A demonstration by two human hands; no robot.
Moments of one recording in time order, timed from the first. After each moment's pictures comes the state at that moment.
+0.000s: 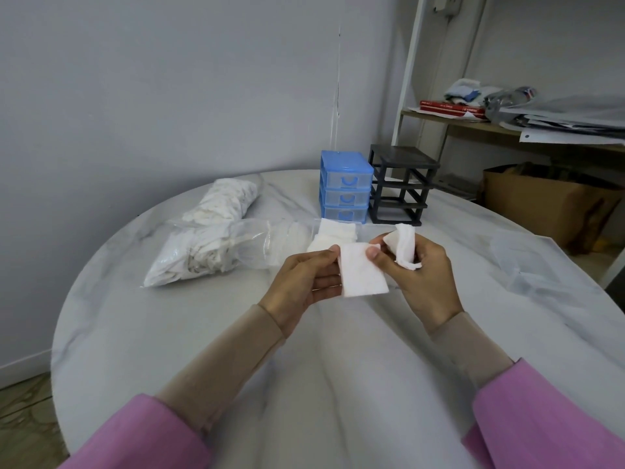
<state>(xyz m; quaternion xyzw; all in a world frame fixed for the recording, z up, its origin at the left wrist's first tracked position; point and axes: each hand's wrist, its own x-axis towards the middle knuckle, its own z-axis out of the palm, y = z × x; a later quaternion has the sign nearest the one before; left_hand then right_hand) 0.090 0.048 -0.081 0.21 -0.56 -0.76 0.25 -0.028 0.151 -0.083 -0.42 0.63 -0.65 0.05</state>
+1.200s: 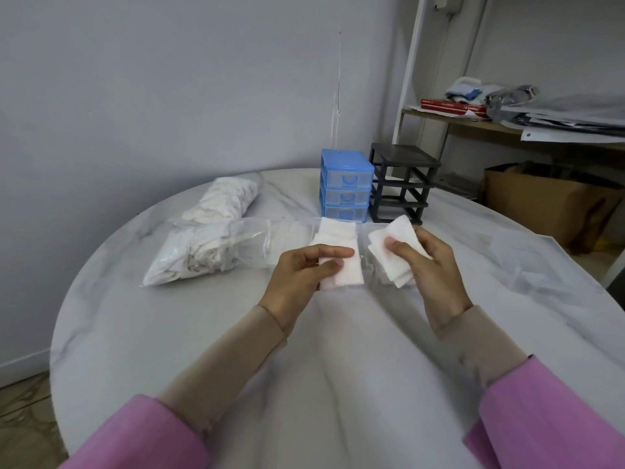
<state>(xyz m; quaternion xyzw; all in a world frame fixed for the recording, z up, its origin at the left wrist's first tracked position) 0.095 0.046 -0.087 0.17 -0.65 -0.68 0.31 -0.023 0.156 -0.070 -0.34 0.59 -0.71 0.16</state>
